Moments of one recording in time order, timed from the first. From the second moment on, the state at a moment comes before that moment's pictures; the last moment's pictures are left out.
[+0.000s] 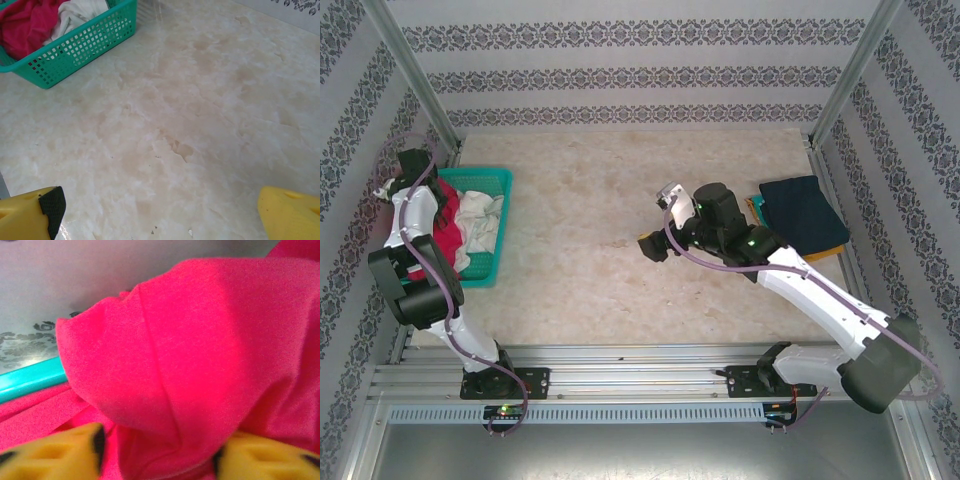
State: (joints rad) left arm 0.47 1.74 1.41 -0.71 -0.40 -0.75; right arm 0.64 1.20 1.02 -0.39 -0.25 -0.01
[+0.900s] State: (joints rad) left arm 0.27 1.35 1.51 -0.64 -0.29 -0.76; right arm 0.64 1.25 1.02 -0.38 -0.27 0.01
